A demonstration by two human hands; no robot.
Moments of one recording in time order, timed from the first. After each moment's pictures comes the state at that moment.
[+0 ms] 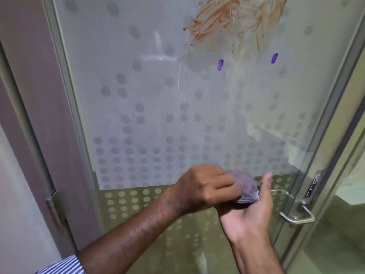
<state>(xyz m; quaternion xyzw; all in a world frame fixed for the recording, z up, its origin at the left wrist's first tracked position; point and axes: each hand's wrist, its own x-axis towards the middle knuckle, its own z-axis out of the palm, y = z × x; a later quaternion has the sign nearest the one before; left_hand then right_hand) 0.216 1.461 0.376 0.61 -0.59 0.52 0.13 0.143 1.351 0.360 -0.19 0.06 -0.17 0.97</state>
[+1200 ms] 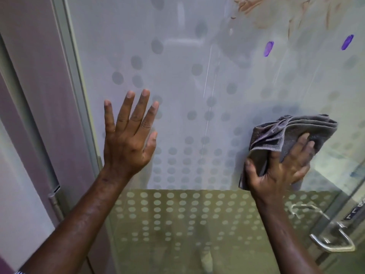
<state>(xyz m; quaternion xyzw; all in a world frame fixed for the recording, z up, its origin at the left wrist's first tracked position) 0.320 1.615 0.386 0.76 -0.18 0.62 0.00 0.305 1.271 0.321 -0.79 0.04 -0.59 0.14</state>
